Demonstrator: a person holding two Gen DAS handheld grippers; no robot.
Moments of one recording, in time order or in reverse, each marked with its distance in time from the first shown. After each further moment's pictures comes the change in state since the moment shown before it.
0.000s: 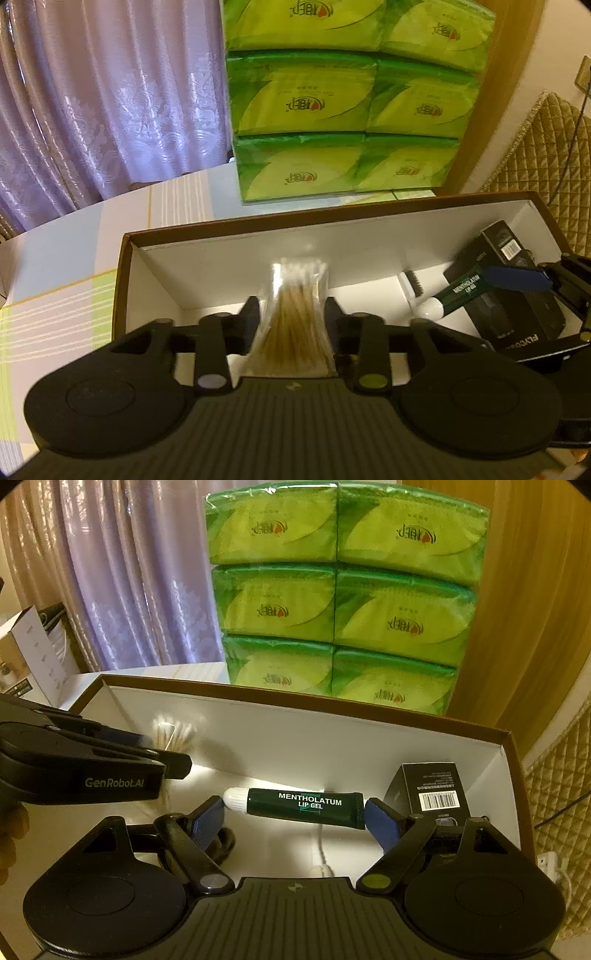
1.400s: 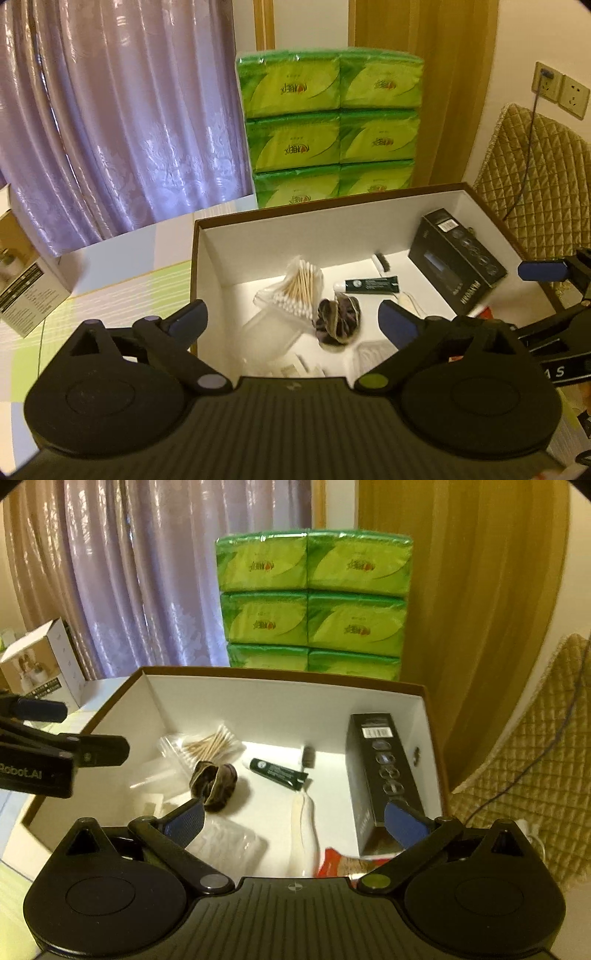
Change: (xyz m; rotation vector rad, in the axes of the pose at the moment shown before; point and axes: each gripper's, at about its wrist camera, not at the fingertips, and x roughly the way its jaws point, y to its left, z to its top) left arm -0.130 -0.024 -0.068 0.061 -0.170 0.060; right arm -0.107 0.006 -0.061 0.036 -0.082 -0.034
